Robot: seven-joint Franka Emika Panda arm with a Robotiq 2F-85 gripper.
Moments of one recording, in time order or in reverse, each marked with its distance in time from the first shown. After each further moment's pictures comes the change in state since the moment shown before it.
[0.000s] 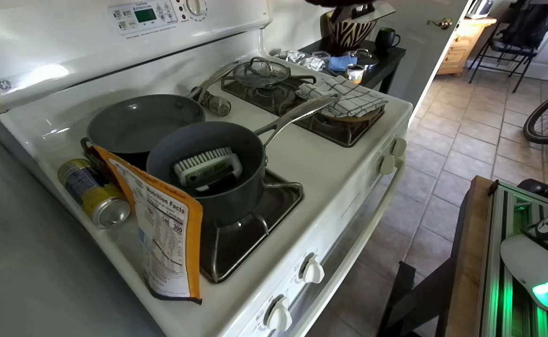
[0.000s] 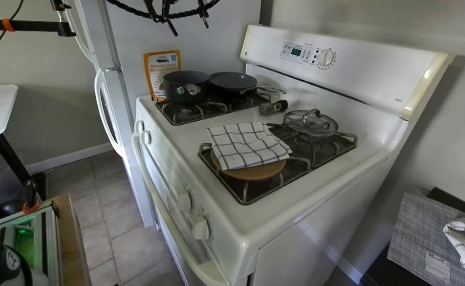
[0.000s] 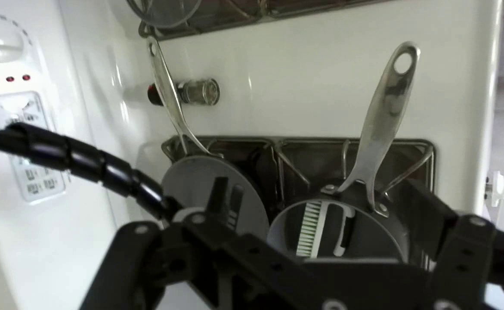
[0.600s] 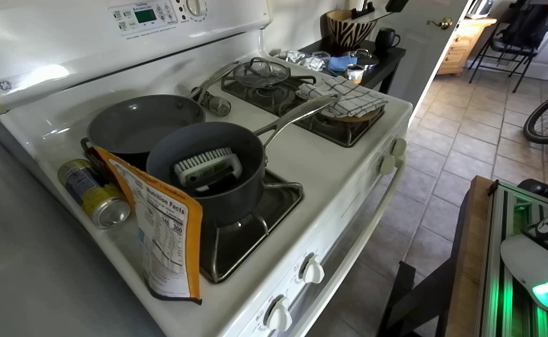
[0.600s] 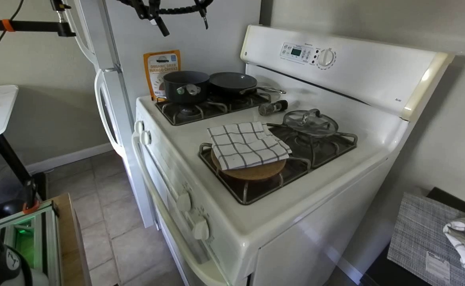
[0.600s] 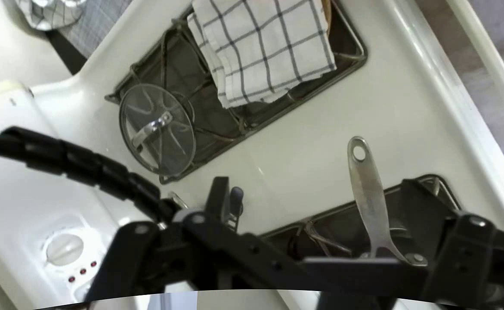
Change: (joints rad) arm -0.091 -0.166 0.024 -0.082 -0.035 -0.196 0.399
